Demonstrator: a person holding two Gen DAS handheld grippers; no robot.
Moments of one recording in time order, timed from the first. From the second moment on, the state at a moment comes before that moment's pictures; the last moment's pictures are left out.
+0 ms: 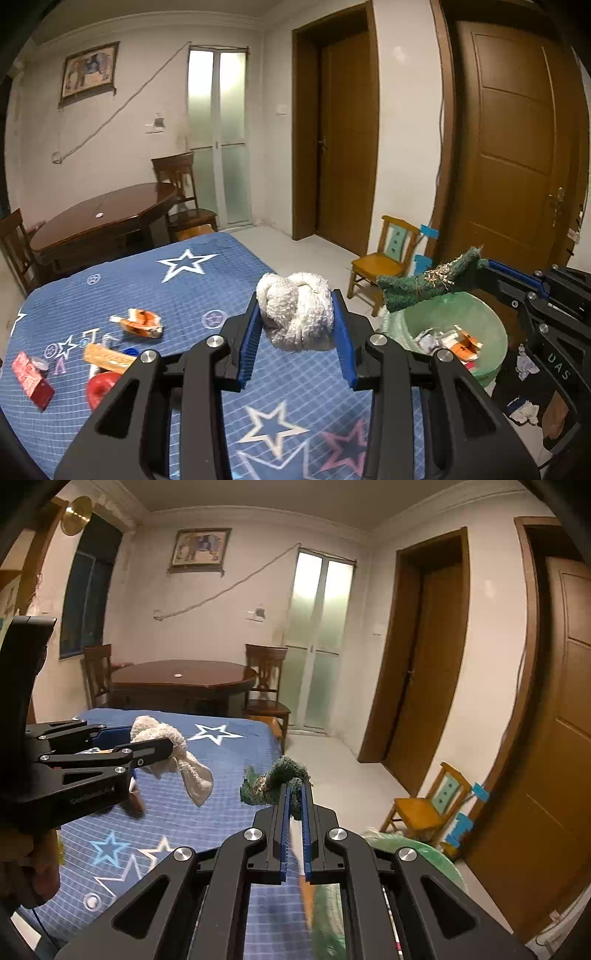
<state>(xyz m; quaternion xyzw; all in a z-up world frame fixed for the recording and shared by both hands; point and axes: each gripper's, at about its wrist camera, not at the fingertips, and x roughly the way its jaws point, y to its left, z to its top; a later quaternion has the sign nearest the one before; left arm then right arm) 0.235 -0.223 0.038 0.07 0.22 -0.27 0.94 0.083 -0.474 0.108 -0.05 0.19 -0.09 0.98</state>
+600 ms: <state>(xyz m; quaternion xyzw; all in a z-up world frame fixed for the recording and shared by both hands) 0.226 -0.333 0.029 0.09 0.23 -0.35 0.90 0.048 -0.566 0.104 -0.04 0.22 -0.17 0.96</state>
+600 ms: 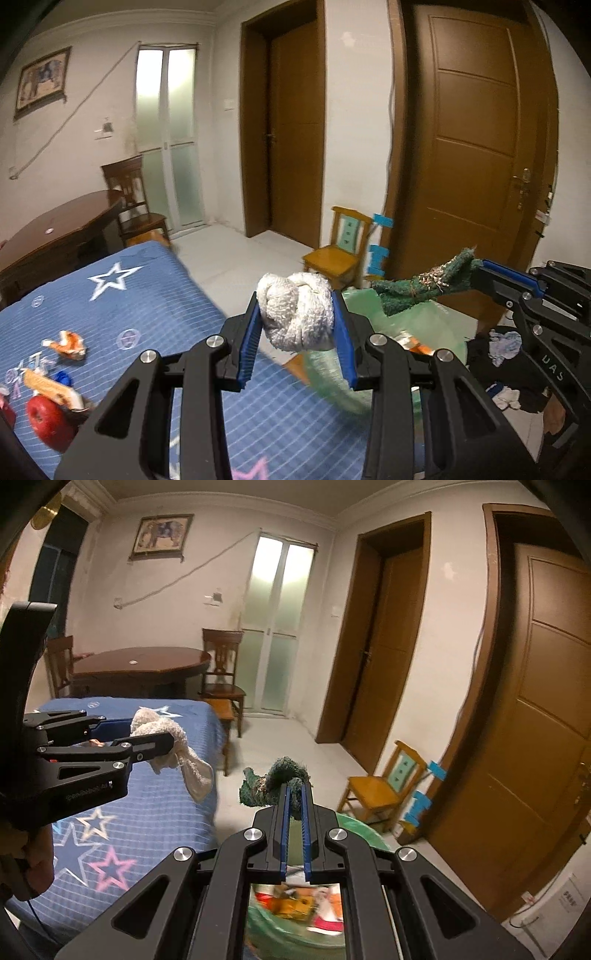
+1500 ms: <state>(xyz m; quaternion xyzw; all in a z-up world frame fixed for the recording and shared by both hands) 0.232 -0.451 -0.024 0.12 0.29 -0.41 0.86 0.065 -0.681 0.041 -0.02 0.31 -0.22 0.92</state>
